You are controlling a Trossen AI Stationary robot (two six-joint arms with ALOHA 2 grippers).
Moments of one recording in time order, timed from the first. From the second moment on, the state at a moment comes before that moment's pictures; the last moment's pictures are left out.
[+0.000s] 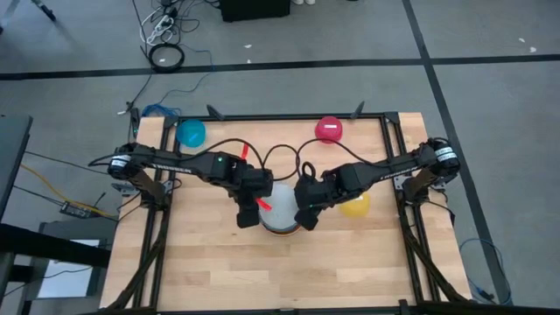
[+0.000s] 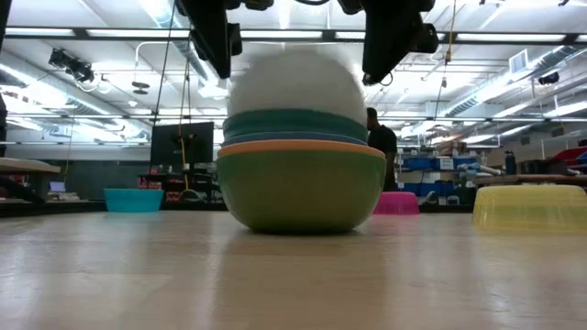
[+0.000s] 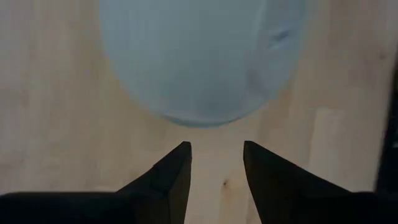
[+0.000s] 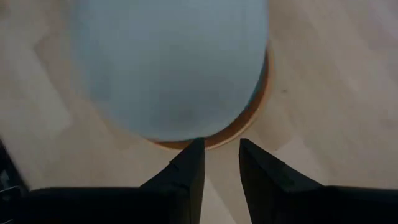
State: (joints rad) left arm -0.11 1.65 1.55 -1.12 0.03 -0.27; right arm 0.24 1.70 1.55 -1.03 0.18 0.80
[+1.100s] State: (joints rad) left arm -0.10 1.38 1.39 -1.09 -0.42 -0.36; right arm 0.28 1.83 1.46 -0.78 0.25 0.86
